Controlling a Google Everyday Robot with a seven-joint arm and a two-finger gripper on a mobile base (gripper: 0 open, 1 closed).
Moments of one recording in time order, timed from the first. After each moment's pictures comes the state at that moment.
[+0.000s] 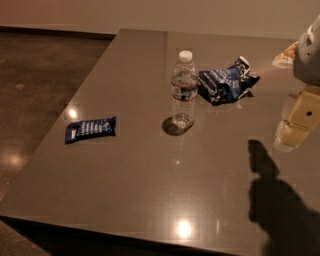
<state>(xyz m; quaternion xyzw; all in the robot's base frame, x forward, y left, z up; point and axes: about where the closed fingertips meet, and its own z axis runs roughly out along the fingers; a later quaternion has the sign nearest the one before) 0.438 -0.216 0.979 -0.60 0.78 -0.04 0.16</state>
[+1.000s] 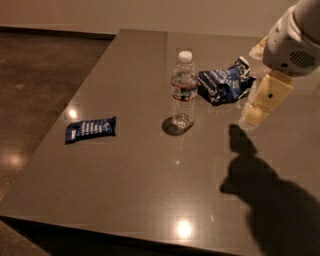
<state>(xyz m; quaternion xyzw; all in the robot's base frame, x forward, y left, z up) 0.488 -0.178 0.975 -0.58 0.78 0.00 0.21</state>
